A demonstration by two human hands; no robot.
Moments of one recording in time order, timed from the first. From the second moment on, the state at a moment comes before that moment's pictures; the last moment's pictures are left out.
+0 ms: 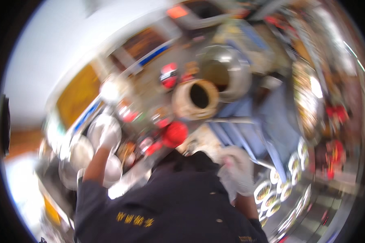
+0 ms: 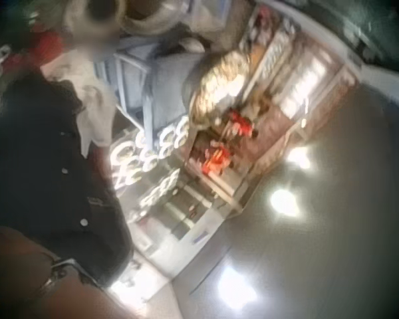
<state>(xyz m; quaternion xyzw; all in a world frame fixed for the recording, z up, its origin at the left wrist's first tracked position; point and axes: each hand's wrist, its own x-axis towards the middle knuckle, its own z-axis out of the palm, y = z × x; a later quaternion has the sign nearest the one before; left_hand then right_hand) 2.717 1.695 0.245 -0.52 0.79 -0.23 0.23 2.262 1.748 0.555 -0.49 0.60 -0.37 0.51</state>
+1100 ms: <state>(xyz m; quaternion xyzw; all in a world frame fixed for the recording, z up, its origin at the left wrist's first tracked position) 2.762 1.717 0.263 -0.75 0.60 0.24 -0.09 2.255 1.752 0.517 -0.57 0.53 -0.38 0.49</state>
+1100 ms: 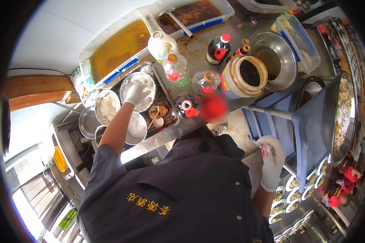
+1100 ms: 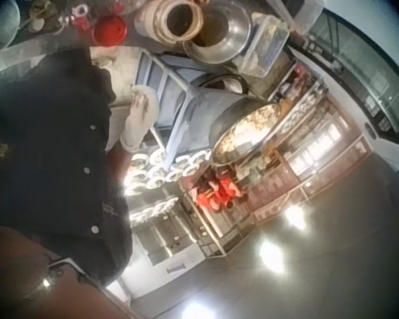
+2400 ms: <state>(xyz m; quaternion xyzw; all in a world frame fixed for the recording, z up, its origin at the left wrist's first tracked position) 2.731 1.702 0.258 -0.80 0.54 0.26 0.05 2.258 1.768 0.527 -0.57 0.57 -0.35 0.48</state>
